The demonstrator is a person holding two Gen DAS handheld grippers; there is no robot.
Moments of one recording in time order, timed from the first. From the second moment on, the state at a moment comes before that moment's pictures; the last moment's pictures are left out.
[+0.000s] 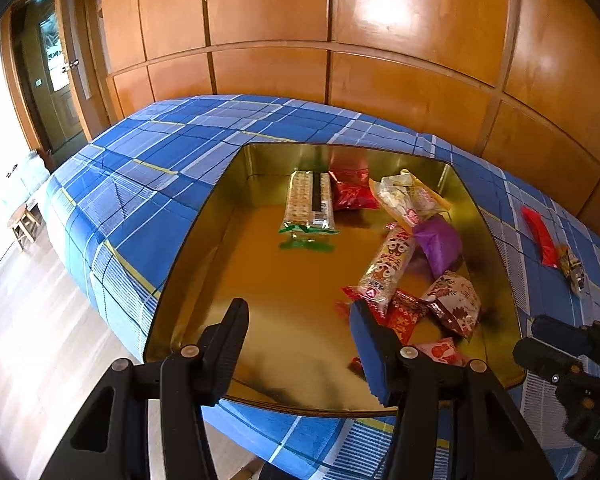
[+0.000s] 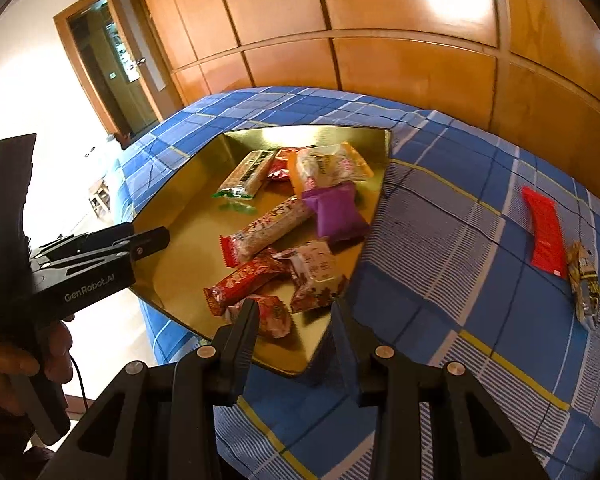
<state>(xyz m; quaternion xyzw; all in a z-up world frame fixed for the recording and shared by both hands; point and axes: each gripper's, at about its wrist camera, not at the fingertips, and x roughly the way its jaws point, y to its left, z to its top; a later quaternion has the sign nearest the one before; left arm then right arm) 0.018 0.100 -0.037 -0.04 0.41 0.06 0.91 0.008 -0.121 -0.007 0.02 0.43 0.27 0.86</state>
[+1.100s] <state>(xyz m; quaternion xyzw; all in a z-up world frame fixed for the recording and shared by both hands) 0.028 0.027 -0.029 0.03 0.41 -0.02 0.91 0.046 -0.333 -0.001 0.01 0.43 0.06 0.90</state>
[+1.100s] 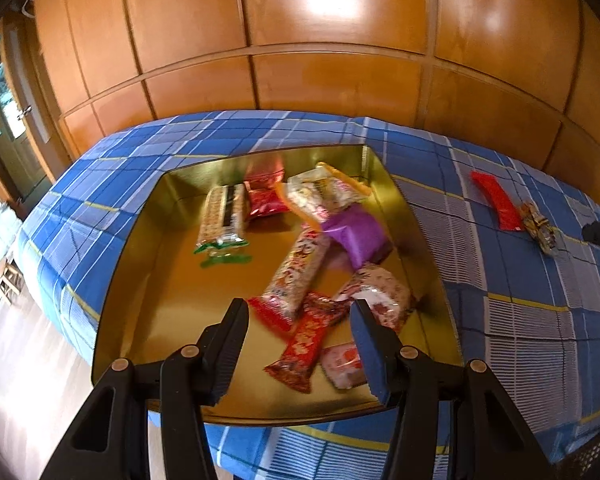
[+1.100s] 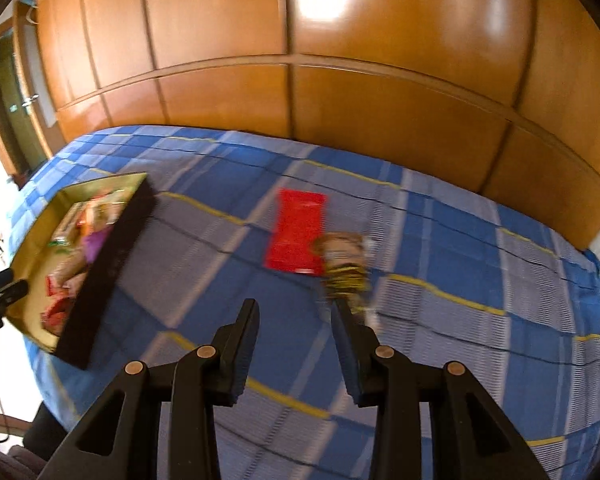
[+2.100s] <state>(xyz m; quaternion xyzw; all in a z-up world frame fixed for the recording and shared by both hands) 0.170 -0.196 -0.058 0.05 0.51 -0.17 0.84 0.068 -0.440 -0.038 0.22 0.47 0.00 0.86</state>
